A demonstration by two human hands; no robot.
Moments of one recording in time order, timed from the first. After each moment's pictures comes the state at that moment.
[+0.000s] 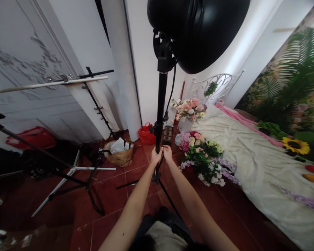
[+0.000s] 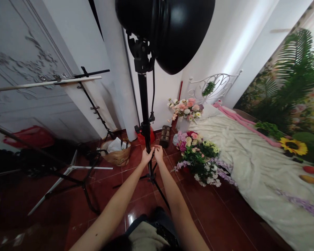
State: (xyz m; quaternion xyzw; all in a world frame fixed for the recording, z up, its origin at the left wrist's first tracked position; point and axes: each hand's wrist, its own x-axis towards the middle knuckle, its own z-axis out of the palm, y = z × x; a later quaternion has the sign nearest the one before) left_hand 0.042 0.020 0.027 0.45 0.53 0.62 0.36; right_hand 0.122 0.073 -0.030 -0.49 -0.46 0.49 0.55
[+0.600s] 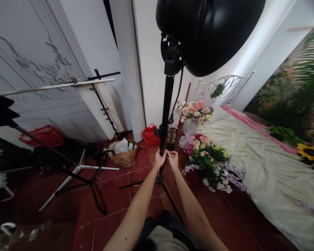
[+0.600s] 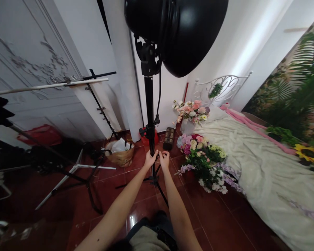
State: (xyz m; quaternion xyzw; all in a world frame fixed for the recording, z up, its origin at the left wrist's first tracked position) left_hand 0.044 0.017 0.032 0.41 0.55 0.62 0.38; right_hand 0.130 0.046 -0.030 -0.49 -0.42 0.49 0.58
